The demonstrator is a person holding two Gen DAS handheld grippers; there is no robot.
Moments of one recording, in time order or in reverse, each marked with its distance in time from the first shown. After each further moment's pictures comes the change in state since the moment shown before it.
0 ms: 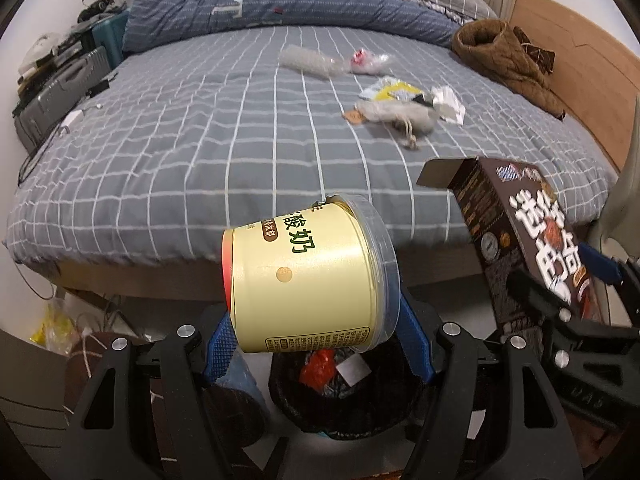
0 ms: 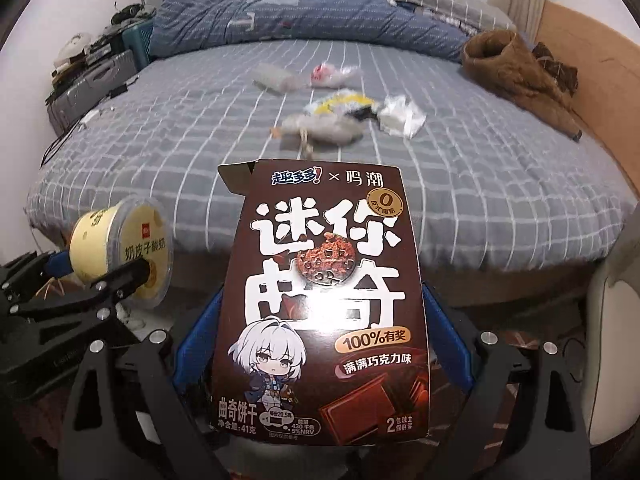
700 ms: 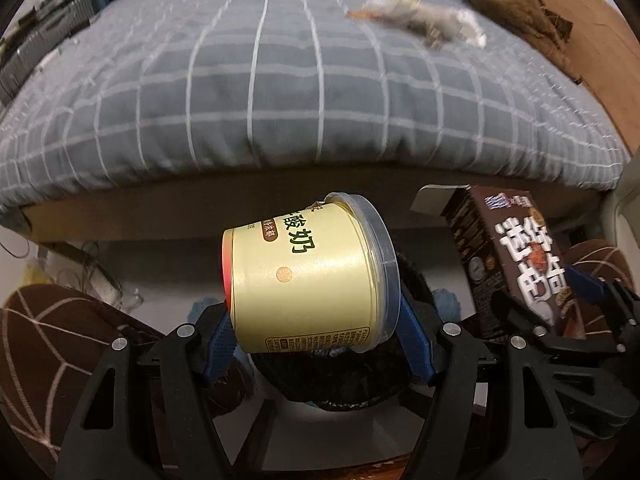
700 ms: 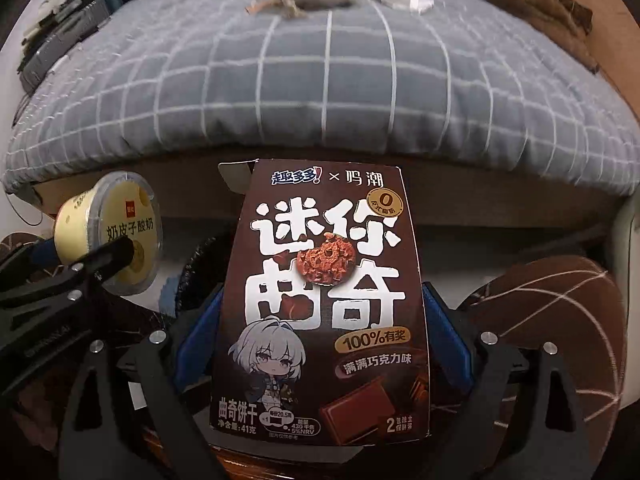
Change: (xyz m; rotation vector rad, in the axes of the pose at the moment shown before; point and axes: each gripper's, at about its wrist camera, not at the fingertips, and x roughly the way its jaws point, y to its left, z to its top) left arm 0.082 0.000 -0.045 -0.036 0.209 -0.028; right arm 0.089 -0.003 -0.057 0.038 0.273 -0.020
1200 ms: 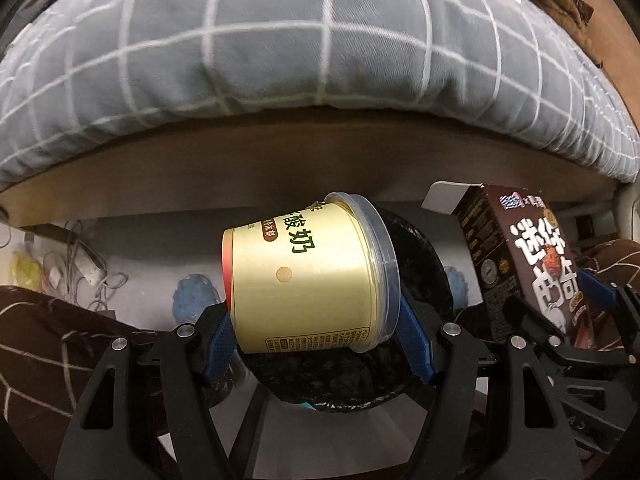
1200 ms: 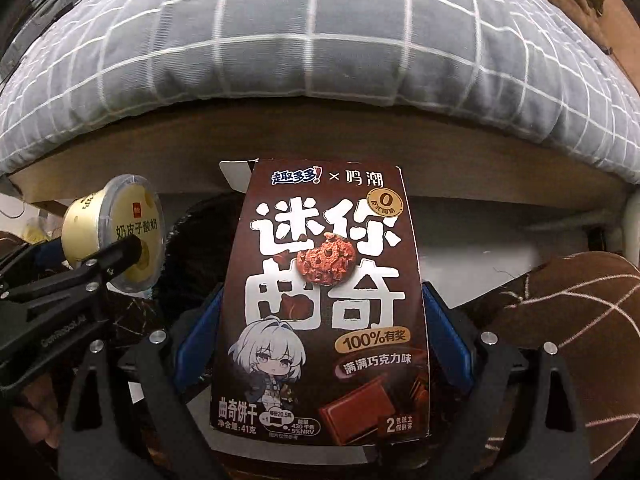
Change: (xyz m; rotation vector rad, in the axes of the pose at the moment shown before) left arm 0.067 0.002 0.012 0.003 0.135 -0.010; right arm 0.051 0.013 0.001 0.006 0.128 -0.037
